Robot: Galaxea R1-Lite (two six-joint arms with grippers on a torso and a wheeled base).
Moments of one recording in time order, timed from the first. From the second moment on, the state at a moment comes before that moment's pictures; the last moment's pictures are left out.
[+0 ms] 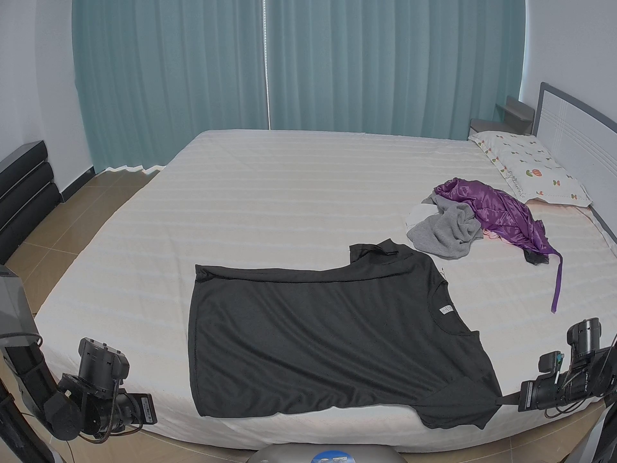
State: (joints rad) left arm -0.21 1.87 -0.02 -0.82 0.23 -0.39; right arm -0.20 1.86 -0.02 -0.73 0.51 0.04
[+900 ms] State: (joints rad) left arm -0.28 2.28 -0.11 -1.31 -0.03 -0.31; right arm -0.18 2.03 -0.03 -1.04 0.52 0.13
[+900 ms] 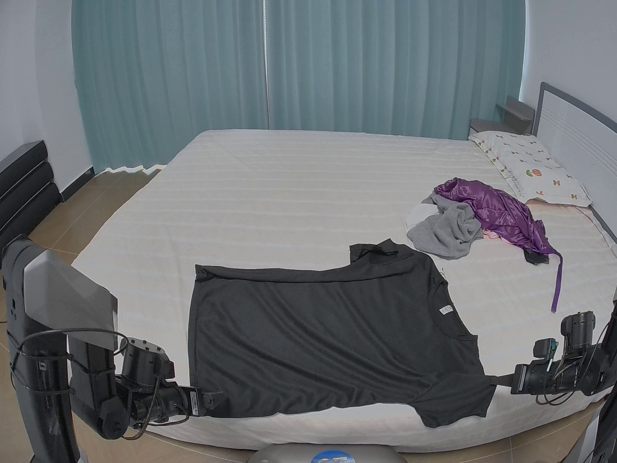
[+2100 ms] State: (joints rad) left arm -0.19 2.34 -0.33 -1.32 -0.02 -0.39; right arm -0.17 2.07 -0.14 -1.04 0.54 0.21
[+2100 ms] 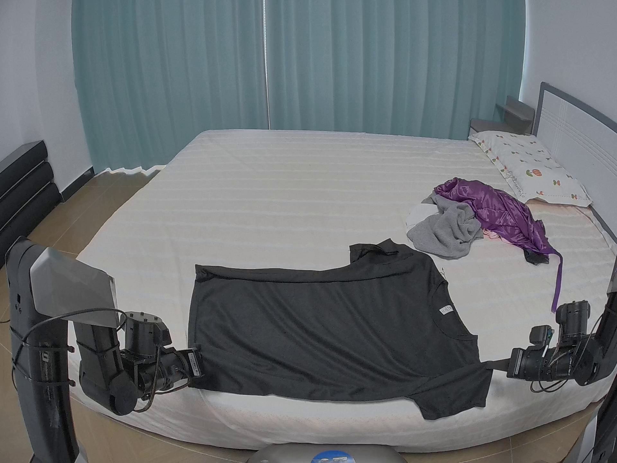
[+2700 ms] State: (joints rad) left arm -0.16 2.38 -0.28 -1.32 -0.18 -0.39; right arm -0.17 2.09 -0.14 -1.04 0.54 0.21
